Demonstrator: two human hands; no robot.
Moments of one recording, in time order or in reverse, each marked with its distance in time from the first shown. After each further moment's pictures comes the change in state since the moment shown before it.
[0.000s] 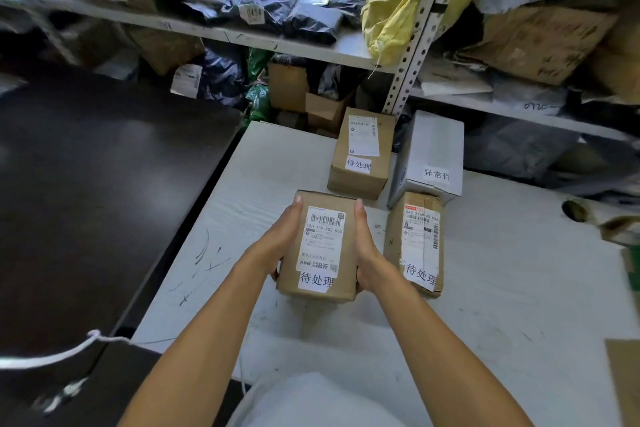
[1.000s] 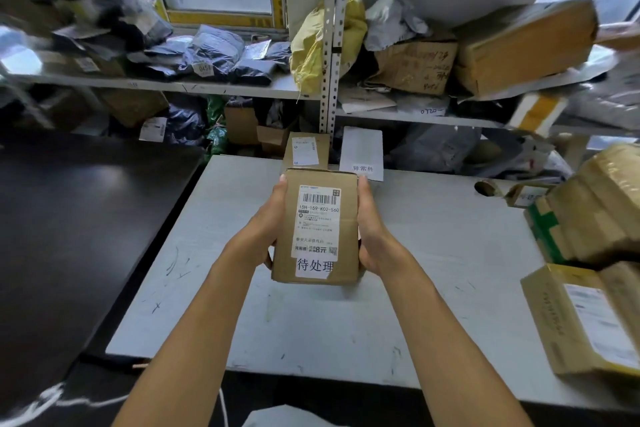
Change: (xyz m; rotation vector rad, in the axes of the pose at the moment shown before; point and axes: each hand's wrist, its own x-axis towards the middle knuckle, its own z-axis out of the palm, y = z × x) left_hand -0.148 0.016 0.076 0.057 -0.002 0.235; right_hand -0.209 -0.024 -0.078 0.138 -0.032 -0.341
